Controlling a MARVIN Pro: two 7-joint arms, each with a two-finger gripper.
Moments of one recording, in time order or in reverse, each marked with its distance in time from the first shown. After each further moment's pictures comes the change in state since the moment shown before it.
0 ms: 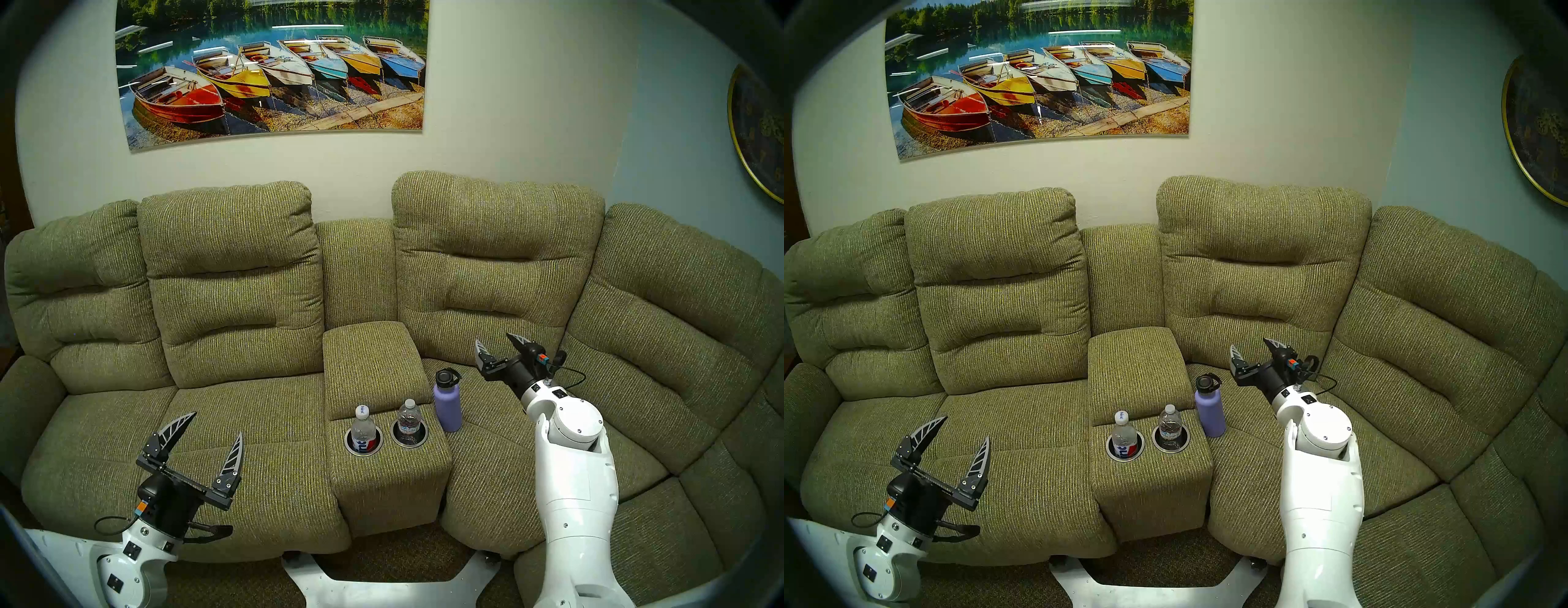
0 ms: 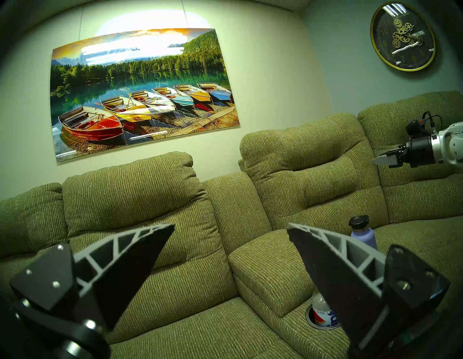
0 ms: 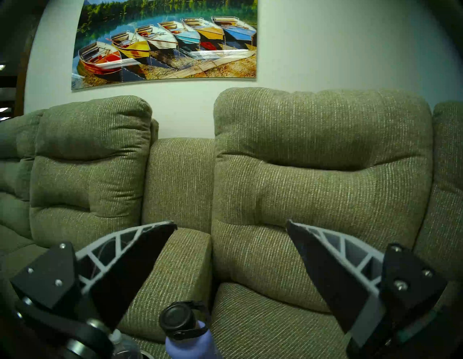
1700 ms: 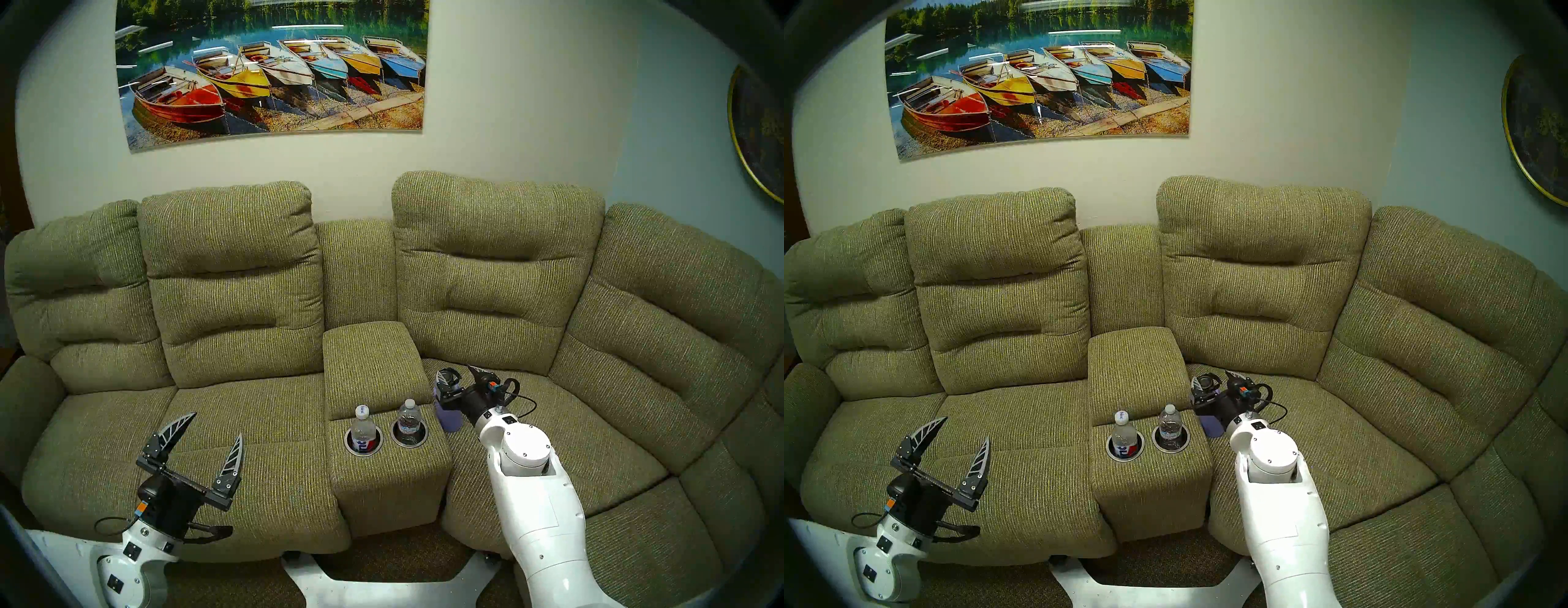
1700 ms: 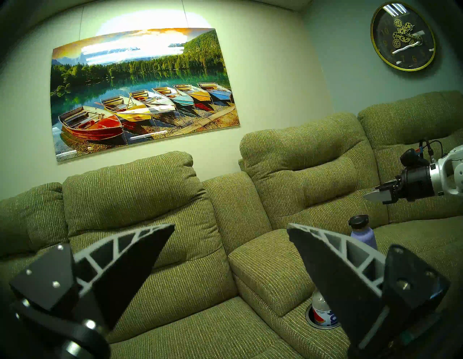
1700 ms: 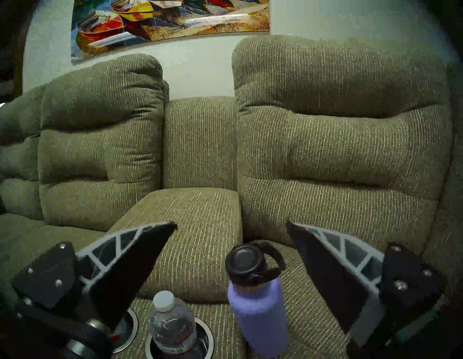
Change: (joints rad) left arm 0.002 -0.002 -0.001 0.001 0.001 0.000 0.000; right arm -0.096 0.041 -0.259 0.052 0.085 0.033 -0.295
